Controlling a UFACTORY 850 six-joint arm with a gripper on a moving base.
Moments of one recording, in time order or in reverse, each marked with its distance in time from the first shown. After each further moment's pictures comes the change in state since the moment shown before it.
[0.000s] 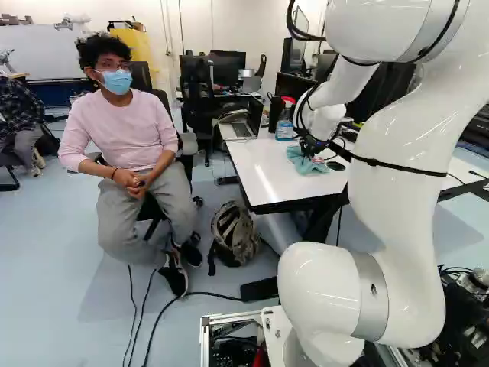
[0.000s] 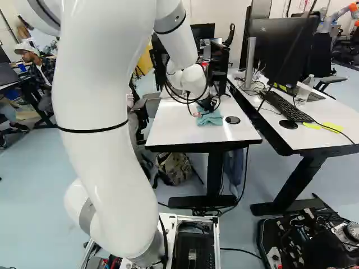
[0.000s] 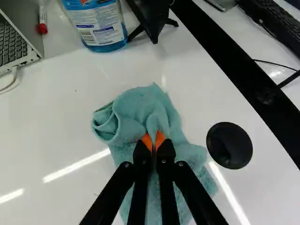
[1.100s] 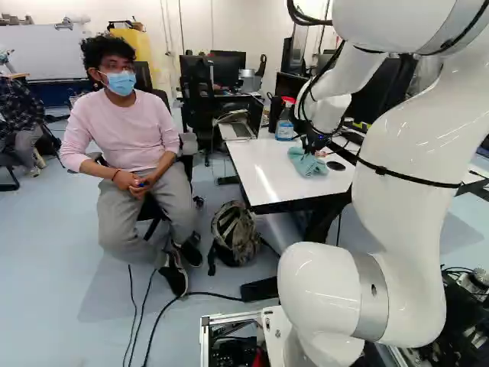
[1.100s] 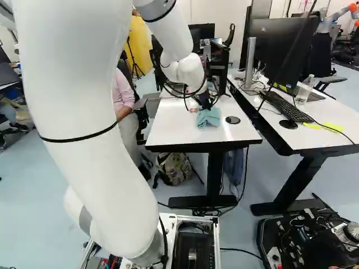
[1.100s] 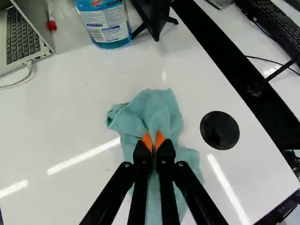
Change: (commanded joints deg) arm 0.1 7.4 2.4 0.0 -8.8 0.0
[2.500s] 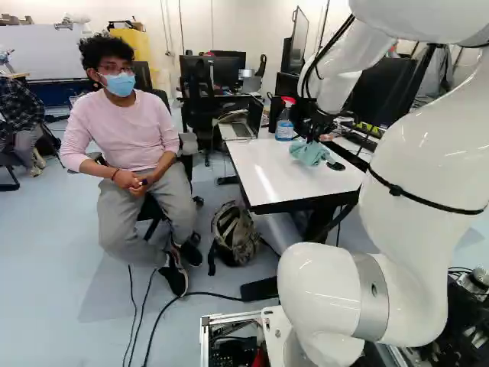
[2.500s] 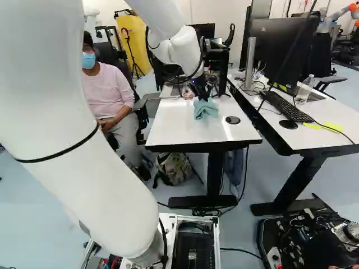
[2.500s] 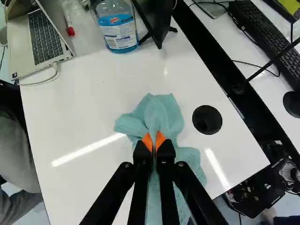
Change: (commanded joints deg) arm 0.6 8.7 -1.3 0.0 -11.3 0.0
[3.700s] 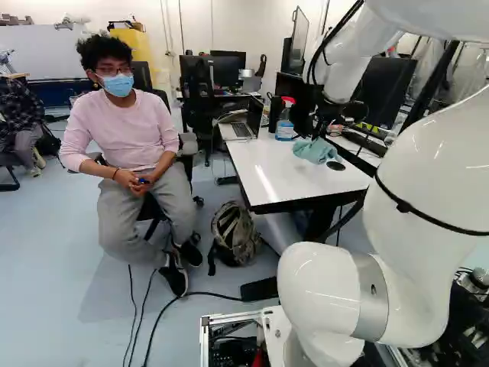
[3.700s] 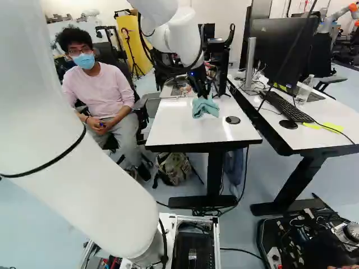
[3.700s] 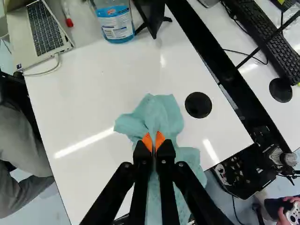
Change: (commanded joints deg) arm -1.8 4.2 -0.8 -0.2 -8.4 0.0
